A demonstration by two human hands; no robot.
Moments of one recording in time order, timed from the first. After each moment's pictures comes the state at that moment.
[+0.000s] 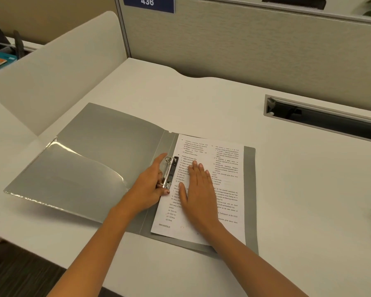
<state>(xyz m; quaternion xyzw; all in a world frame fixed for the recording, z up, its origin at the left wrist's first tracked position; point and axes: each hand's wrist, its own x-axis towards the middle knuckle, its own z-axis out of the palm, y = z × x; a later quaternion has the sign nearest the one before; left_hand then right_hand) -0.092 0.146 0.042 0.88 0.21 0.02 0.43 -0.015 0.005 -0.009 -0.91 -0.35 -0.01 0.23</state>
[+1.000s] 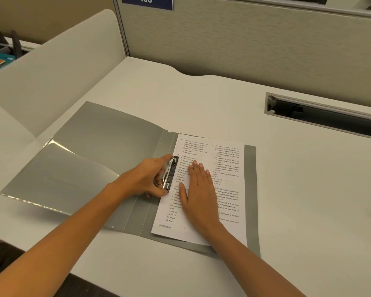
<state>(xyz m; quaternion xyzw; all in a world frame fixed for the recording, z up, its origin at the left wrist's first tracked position) -0.069 0.186 0.049 0.93 0.08 -0.09 0.36 -0.015 0.004 -0.008 -0.91 -0.35 0.00 0.23</state>
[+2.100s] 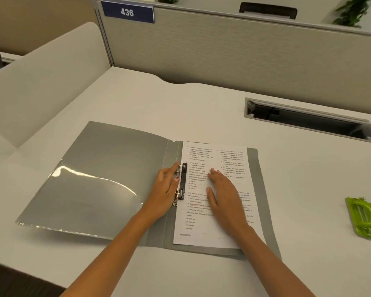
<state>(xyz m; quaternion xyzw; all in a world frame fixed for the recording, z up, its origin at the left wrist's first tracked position) -0.058 0.082 0.035 0.82 0.21 0.07 0.53 0.034 -0.088 0.001 -0.91 -0.33 0.01 0.26</state>
